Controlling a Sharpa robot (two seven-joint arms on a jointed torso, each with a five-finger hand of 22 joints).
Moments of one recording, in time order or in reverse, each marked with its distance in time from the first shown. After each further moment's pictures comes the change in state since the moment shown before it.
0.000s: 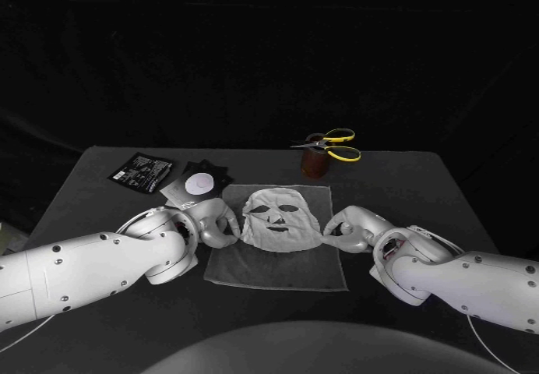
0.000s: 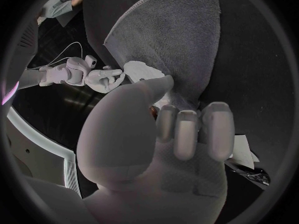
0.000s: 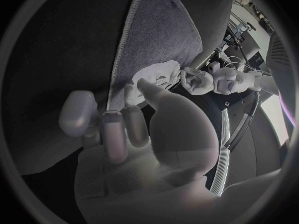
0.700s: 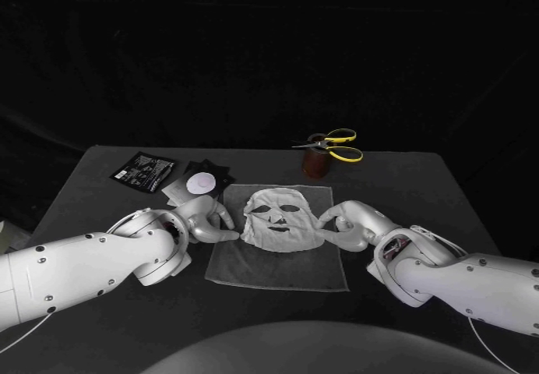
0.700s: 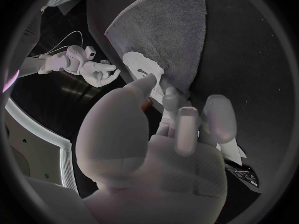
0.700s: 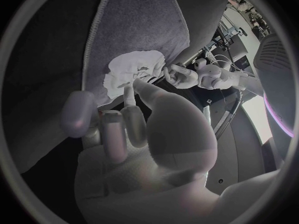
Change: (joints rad) left arm 0.000 -0.054 0.000 0.021 0.084 -0.072 0.036; left_hand -0.144 -0.050 -0.256 0.048 0.001 -0.213 0.052 -0.059 0.050 -0.293 0.055 -0.287 -0.414 -0.003 0.034 -0.066 0.000 0.018 -0.076 0.026 -0.159 -0.016; right arm -0.001 -0.010 0.000 0.016 -0.015 -0.085 0.202; right_hand 0.072 0.012 0.017 -0.017 0.000 -0.020 0.012 -0.018 -0.011 0.000 -0.003 0.006 0.000 0.000 0.000 0.003 -0.001 0.000 0.005 -0.005 0.004 0.001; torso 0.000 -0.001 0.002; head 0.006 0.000
